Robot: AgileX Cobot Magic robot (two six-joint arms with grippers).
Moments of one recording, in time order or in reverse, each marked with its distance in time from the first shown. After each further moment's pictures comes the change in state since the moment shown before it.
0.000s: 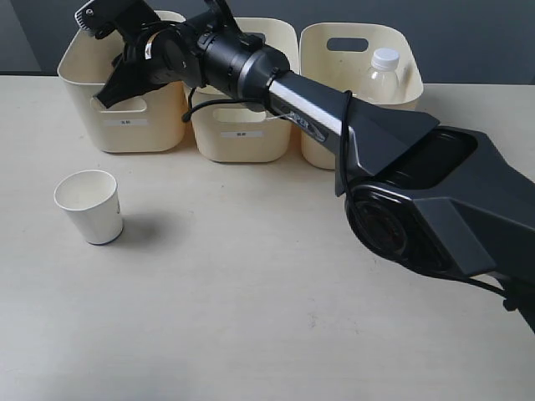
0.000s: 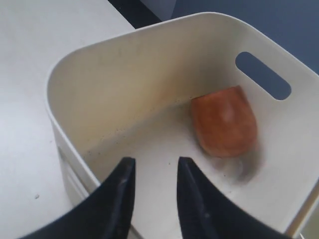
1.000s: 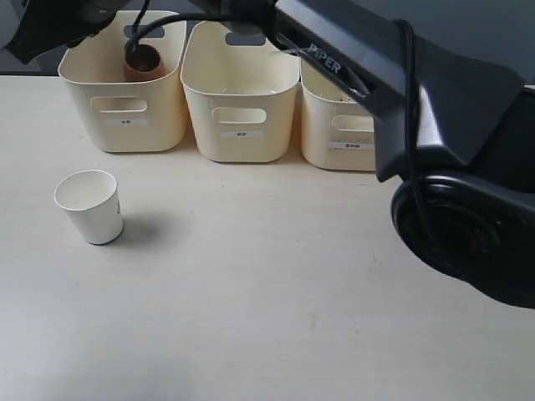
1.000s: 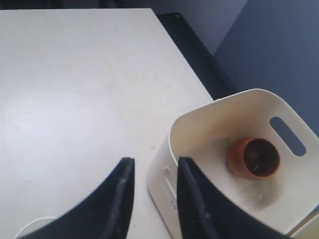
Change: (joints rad) left arm 0.000 0.000 0.000 0.000 0.000 0.000; right arm 0.130 -0.270 -0.003 0.052 0.323 -0.110
